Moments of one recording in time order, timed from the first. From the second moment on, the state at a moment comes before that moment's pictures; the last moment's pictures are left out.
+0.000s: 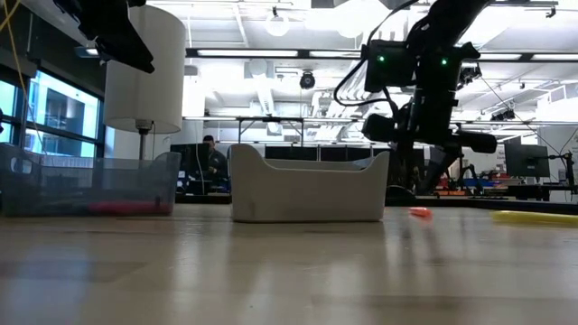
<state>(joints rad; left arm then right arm) 0.09 0.66 0.83 -0.81 -0.24 -0.21 -0.20 1.56 0.89 -0.71 0.31 1.39</state>
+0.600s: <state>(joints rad) 0.09 0.66 0.83 -0.81 -0.24 -0.22 -0.15 1.69 0.83 -0.66 0.26 1.41</state>
